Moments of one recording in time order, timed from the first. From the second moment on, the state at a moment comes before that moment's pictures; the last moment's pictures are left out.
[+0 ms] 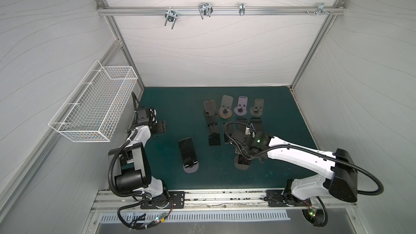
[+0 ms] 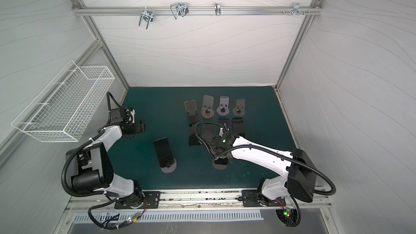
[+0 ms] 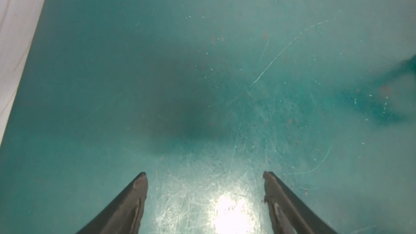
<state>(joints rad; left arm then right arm) 0.31 1.49 0.86 -0.37 0.13 0.05 1.09 1.38 1.06 -1.01 0.46 1.11</state>
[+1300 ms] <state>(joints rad) 0.31 1.50 0.86 -0.37 0.13 0.05 1.01 1.28 1.08 -1.01 0.36 0.86</state>
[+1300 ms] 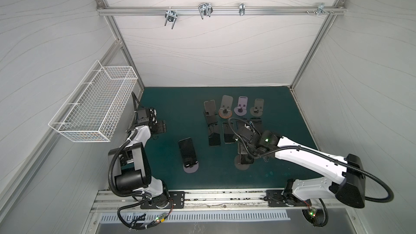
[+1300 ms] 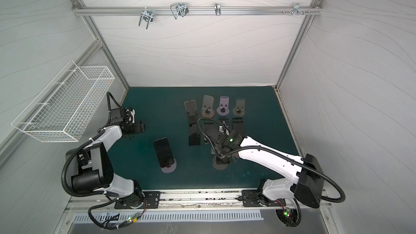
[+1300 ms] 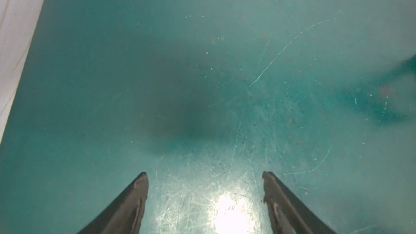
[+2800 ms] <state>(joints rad) 0.31 1.51 0.87 -0.38 0.14 0.05 0.10 1.96 1.48 -1.00 0.10 0.10</state>
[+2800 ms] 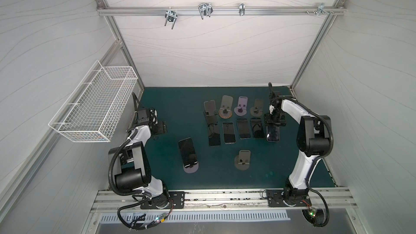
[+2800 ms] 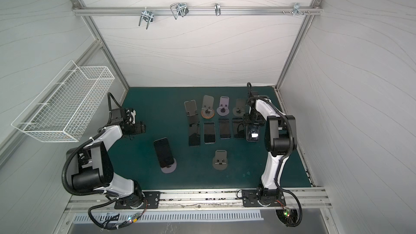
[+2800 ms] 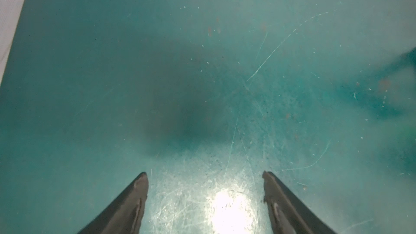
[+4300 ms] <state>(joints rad) 0.31 1.51 0.87 -0.38 0.15 0.05 0.05 2.05 1.48 -0.90 0.05 0.05</state>
